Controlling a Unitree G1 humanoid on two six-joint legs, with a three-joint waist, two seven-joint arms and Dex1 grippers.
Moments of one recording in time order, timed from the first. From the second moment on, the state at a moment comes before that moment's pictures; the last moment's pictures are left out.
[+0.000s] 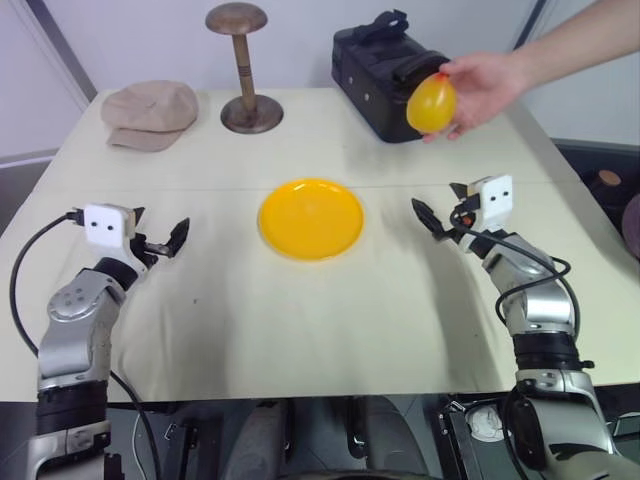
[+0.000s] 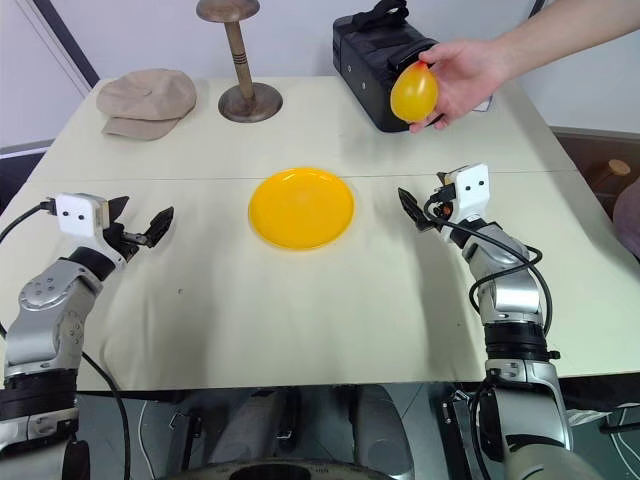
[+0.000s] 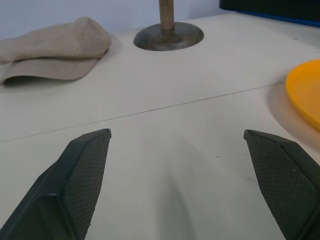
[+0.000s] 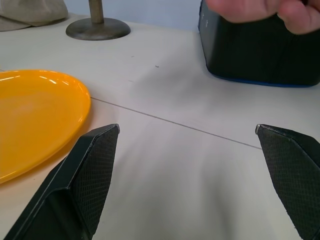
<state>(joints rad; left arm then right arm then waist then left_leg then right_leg) -0.21 0.54 0.33 0.02 -0.34 0.25 -0.45 -0.48 -0.45 -0.16 0.27 0.26 0.16 0.52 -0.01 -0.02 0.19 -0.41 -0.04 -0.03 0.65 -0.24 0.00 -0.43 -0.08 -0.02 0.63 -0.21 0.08</state>
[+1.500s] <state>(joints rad) -0.37 0.65 0.22 -0.21 -0.70 0.54 -0.81 -0.76 -0.49 -0.17 0.35 0.28 0.20 0.51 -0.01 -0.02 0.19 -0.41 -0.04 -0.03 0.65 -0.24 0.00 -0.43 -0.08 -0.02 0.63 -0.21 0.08</state>
